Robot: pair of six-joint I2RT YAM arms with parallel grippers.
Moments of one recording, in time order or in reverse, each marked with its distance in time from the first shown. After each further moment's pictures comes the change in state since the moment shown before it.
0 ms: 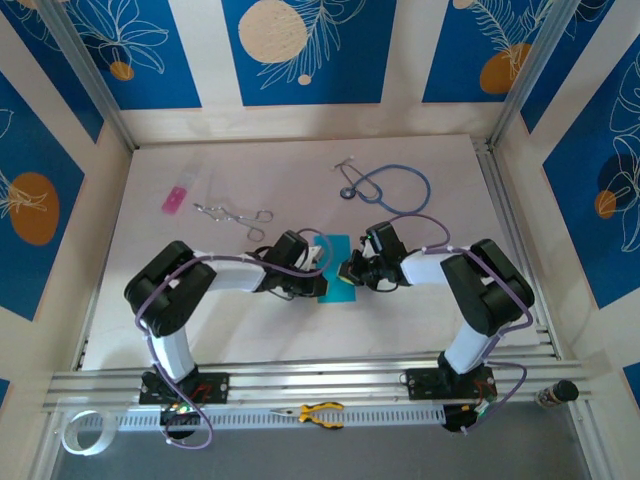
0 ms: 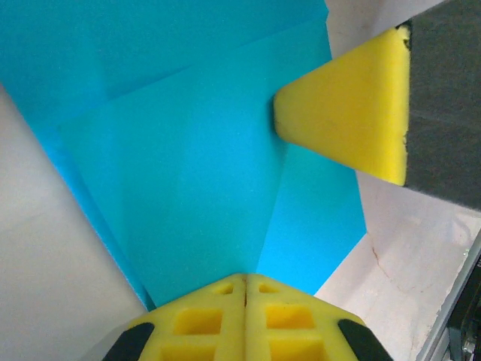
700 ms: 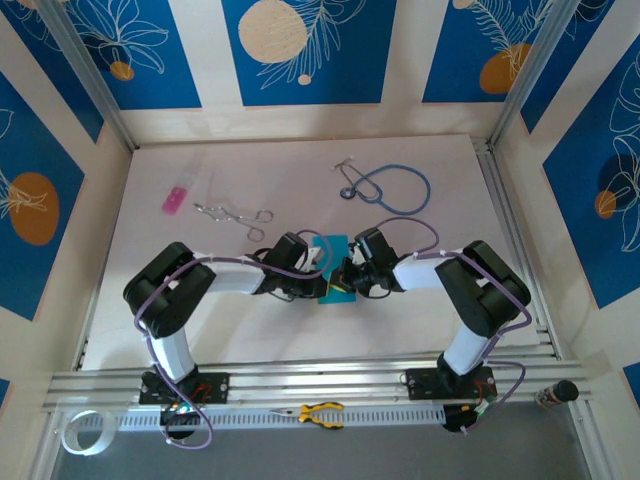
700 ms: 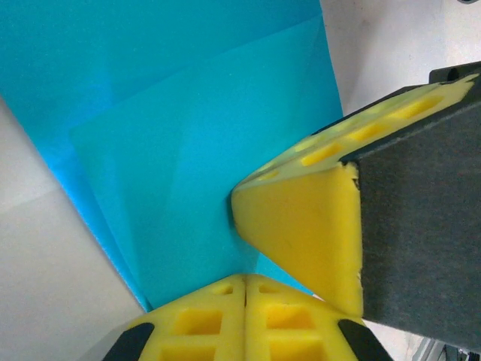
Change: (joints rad) left arm -0.004 -0.004 -0.008 0.012 -0.005 -0.019; right arm 0.080 0.015 -0.010 0.031 0.006 0.016
